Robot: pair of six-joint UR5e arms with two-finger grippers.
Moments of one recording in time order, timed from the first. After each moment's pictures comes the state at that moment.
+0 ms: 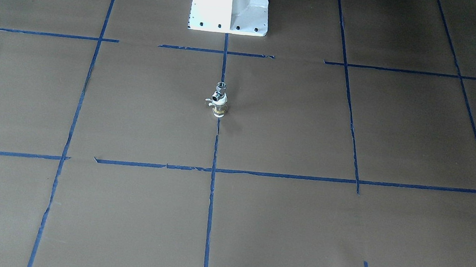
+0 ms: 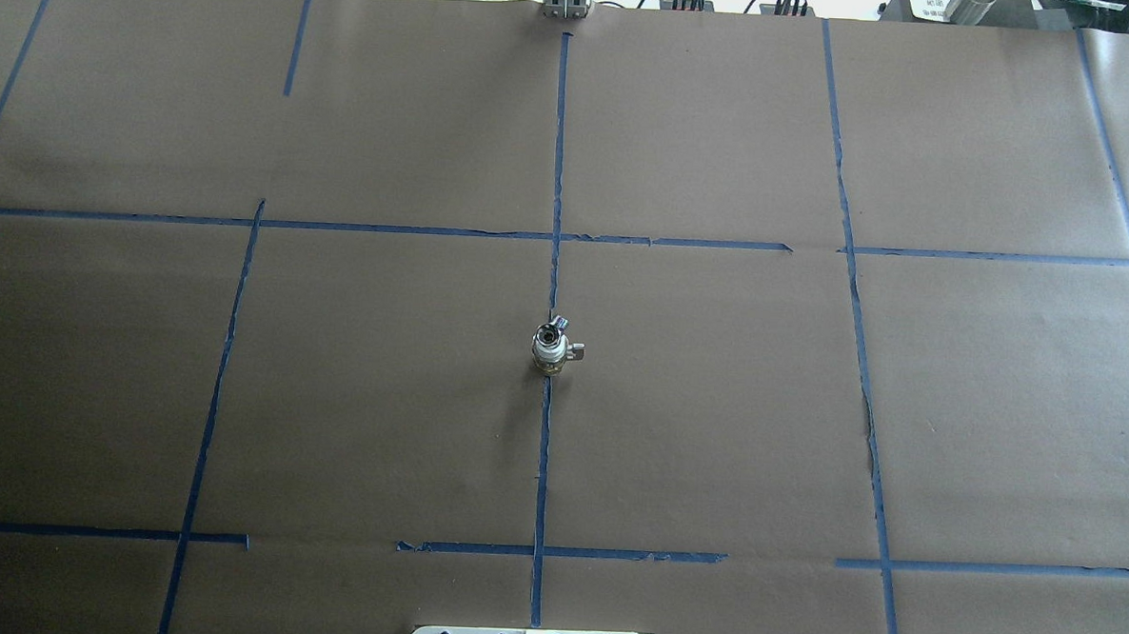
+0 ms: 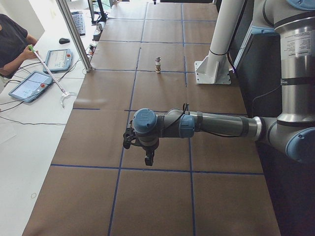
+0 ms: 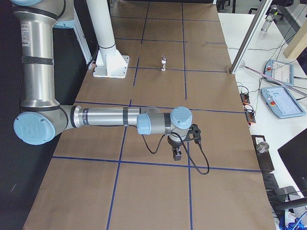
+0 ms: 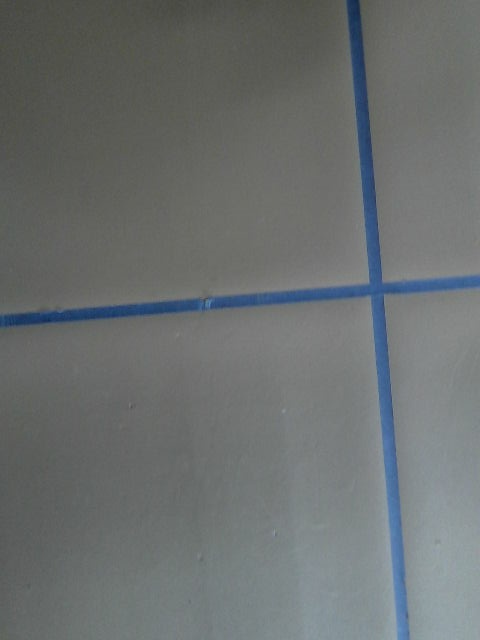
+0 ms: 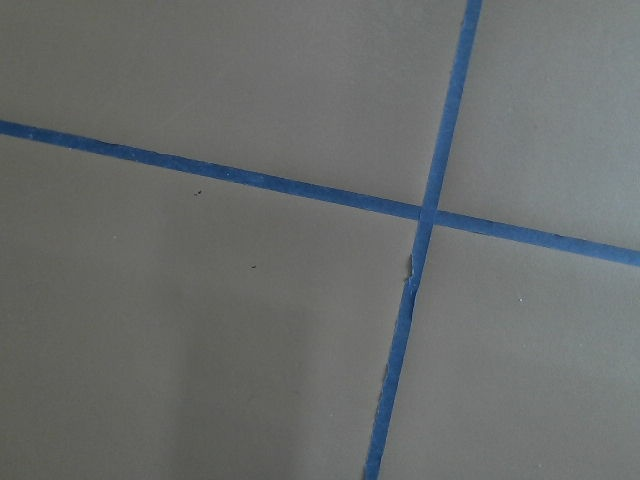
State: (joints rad) left arm -1.55 -1.42 -1.78 -1.47 -2.46 0.08; right arm 1.49 -1.60 1.63 -1.51 2.39 -0.09
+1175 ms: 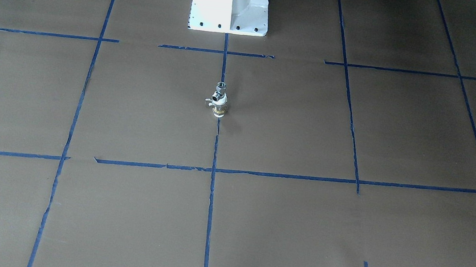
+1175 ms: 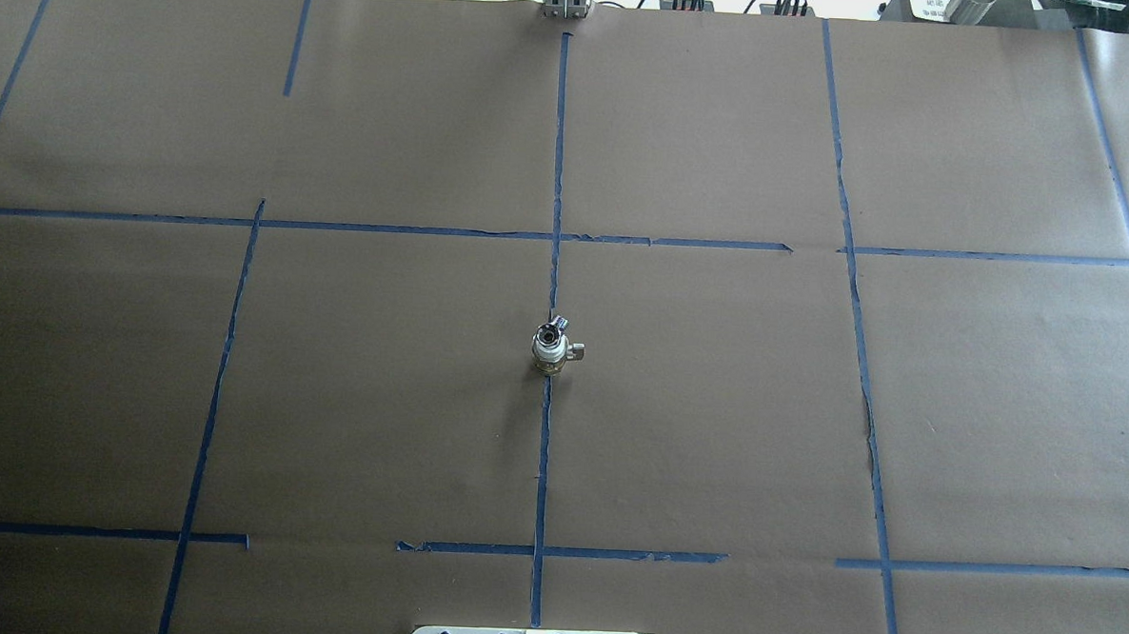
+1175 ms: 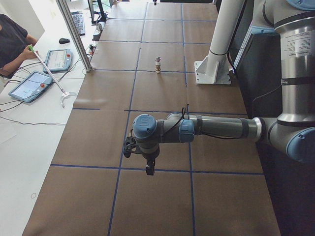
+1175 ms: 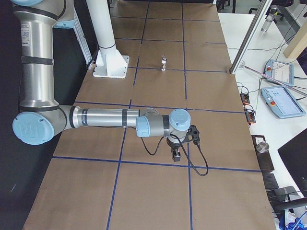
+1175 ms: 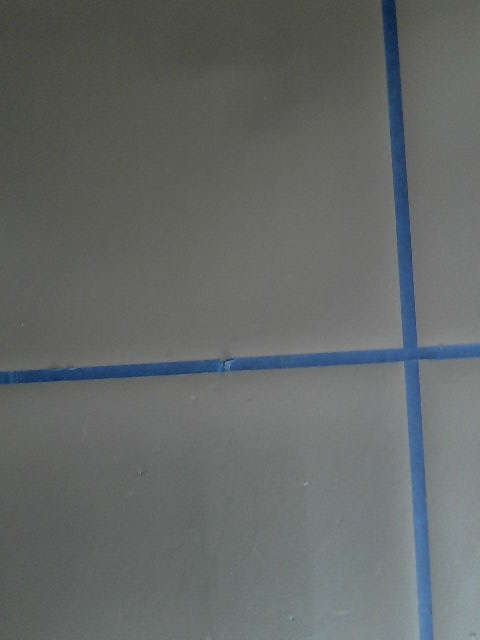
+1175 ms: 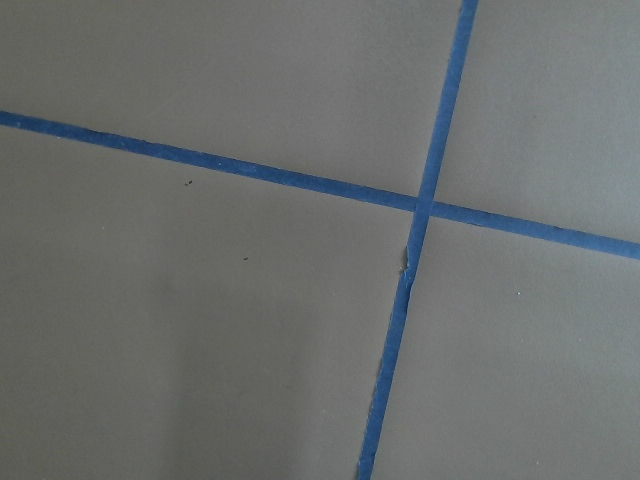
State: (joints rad) left arm -1.55 -1.41 -1.77 -1.48 -2.35 0.08; right arm 1.49 -1.61 1.62 -1.49 2.39 -0.08
